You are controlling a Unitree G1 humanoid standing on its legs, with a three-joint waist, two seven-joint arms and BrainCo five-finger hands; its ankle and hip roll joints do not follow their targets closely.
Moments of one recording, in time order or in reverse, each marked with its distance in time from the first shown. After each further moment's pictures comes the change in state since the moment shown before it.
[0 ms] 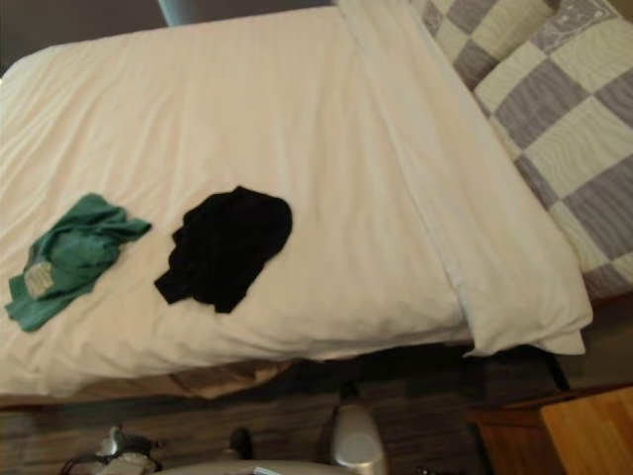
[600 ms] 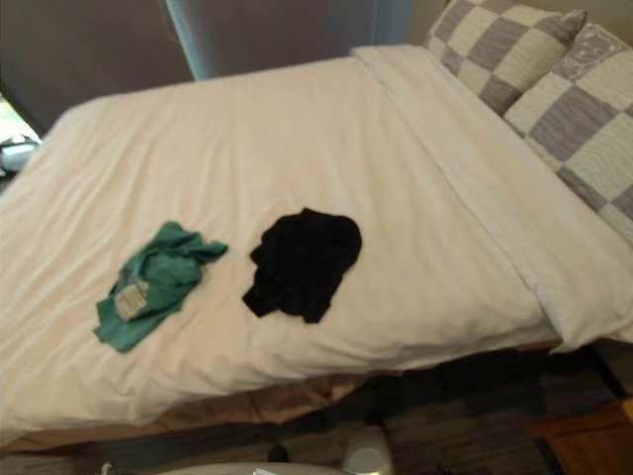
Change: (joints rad) left arm 0.075 0.012 0.029 0.062 0.004 -0.048 -0.029; right arm -0.036 0.083 0.091 0.015 0.001 -0.054 -0.042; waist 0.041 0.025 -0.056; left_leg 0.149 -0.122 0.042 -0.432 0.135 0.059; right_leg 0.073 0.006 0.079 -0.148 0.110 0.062
